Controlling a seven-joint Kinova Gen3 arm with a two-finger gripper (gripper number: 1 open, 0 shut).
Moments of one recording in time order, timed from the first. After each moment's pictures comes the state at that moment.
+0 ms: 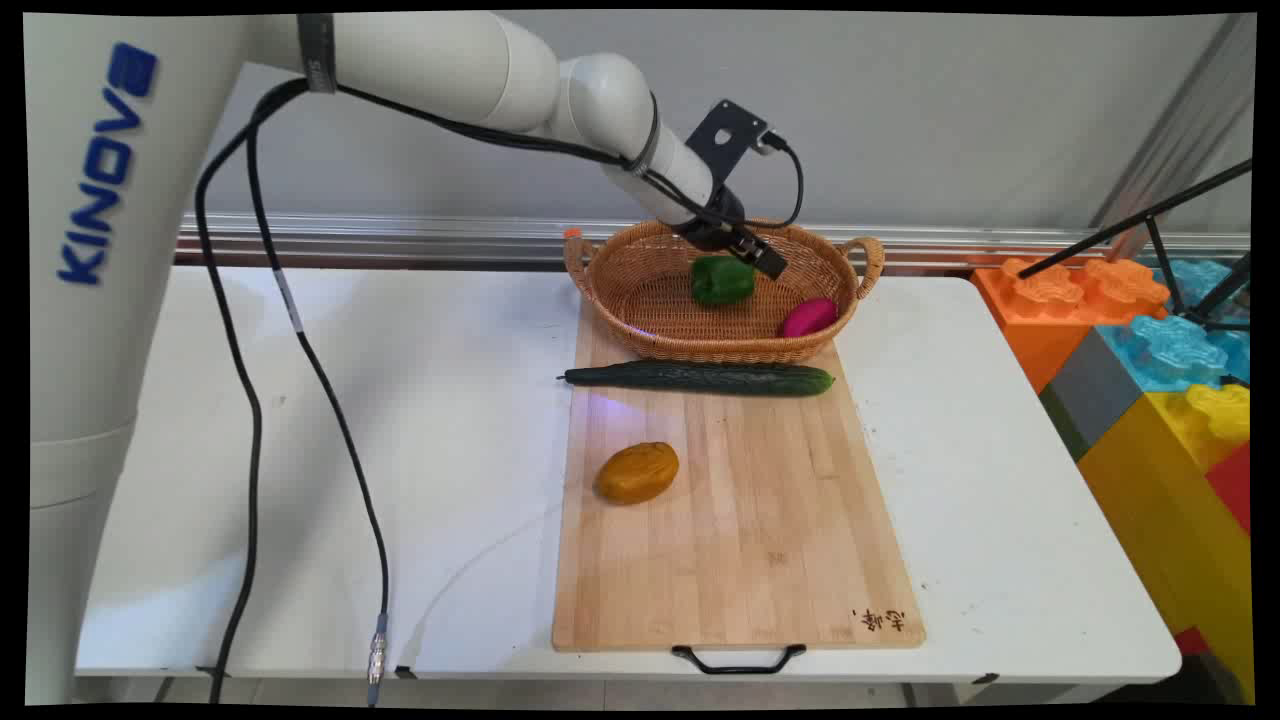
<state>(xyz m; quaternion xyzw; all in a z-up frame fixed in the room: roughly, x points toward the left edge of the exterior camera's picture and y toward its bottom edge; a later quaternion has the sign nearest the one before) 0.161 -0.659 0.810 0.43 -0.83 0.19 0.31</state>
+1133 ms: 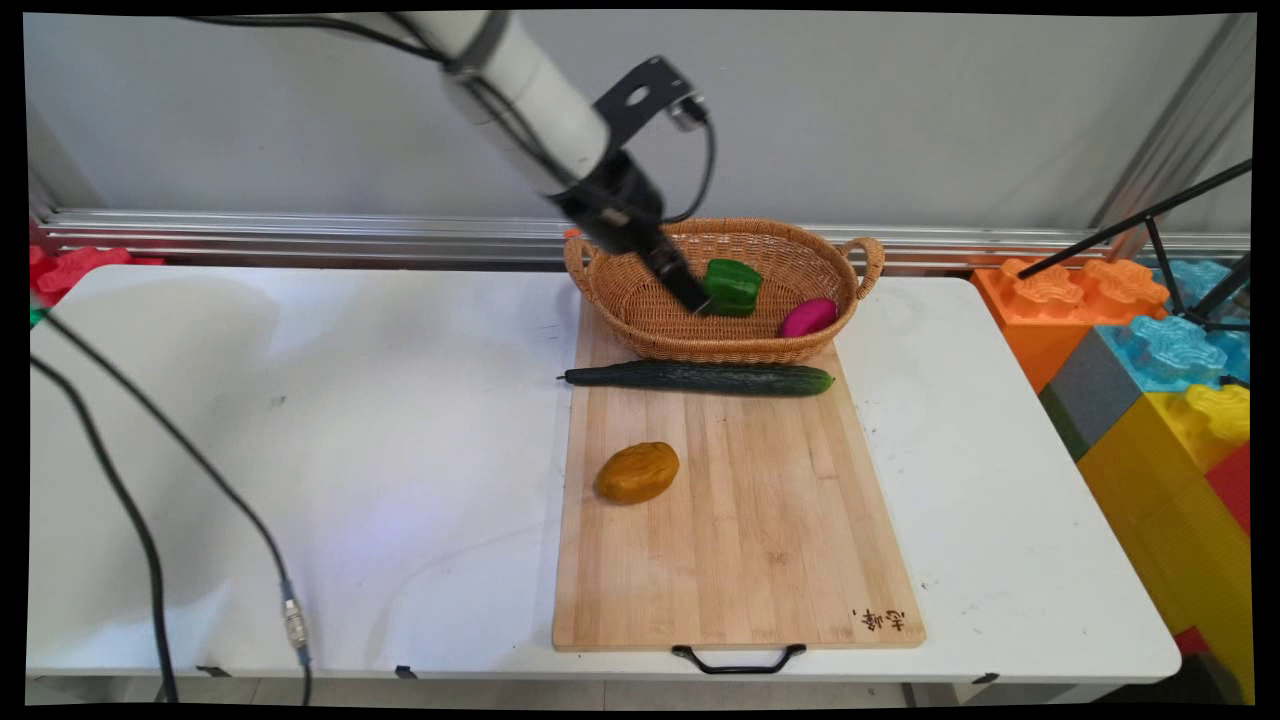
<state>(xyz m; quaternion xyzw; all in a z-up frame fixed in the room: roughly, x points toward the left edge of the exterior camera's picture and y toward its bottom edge) 0.224 -0.525 0.916 0.32 -0.90 0.10 0.28</state>
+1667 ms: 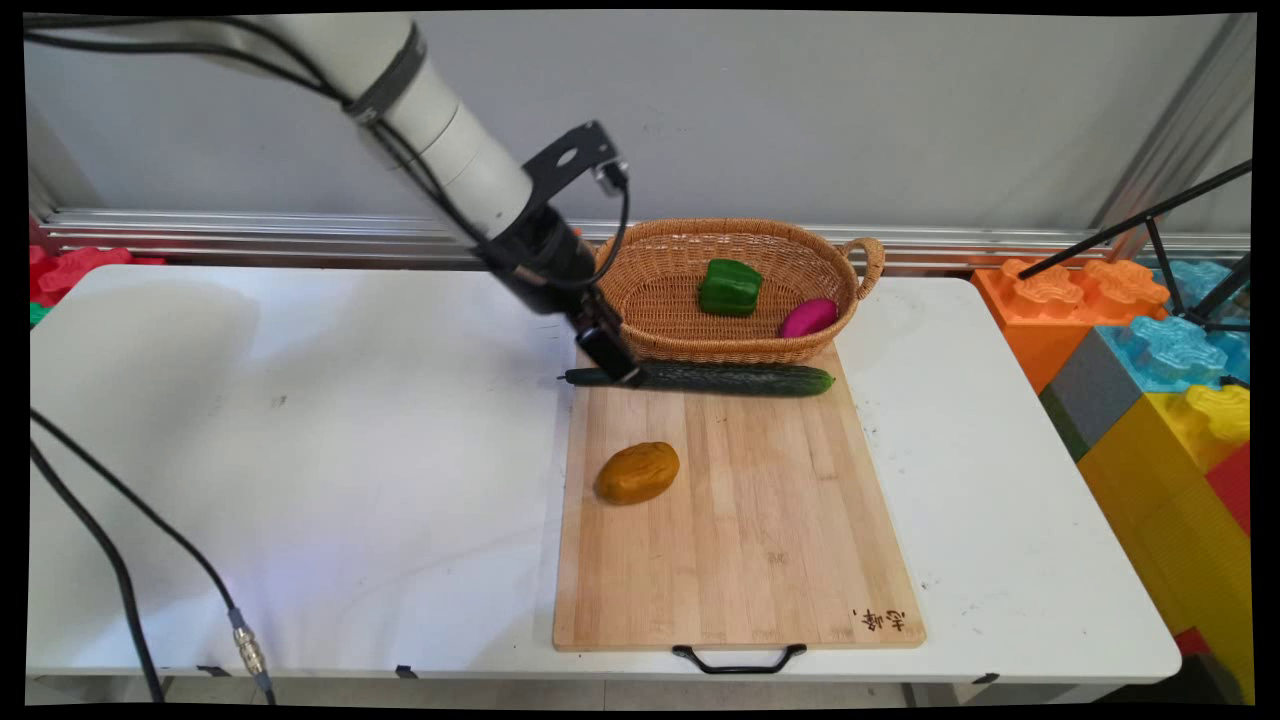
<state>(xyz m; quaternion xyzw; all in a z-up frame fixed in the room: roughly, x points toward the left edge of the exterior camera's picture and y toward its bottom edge) 0.264 -0.478 0.893 0.30 -0.92 0.04 0.26</state>
